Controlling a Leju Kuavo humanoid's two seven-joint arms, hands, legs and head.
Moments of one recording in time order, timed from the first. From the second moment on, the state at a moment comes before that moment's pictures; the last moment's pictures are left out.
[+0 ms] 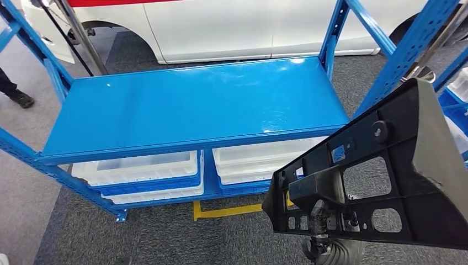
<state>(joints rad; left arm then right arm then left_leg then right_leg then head) -0.03 -0.12 0.73 -0.19 -0.75 0.11 -0.30 0.30 0.04 0.50 -1.87 0.02 -0.44 -0.69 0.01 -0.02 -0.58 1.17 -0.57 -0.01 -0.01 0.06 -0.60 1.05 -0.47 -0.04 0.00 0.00</state>
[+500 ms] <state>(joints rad) -0.04 -0.12 0.75 -0.19 -0.75 0.11 -0.29 0.32 0.03 0.49 -1.87 0.00 -0.39 -0.69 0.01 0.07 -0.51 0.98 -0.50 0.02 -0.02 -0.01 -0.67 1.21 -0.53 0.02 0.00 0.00</state>
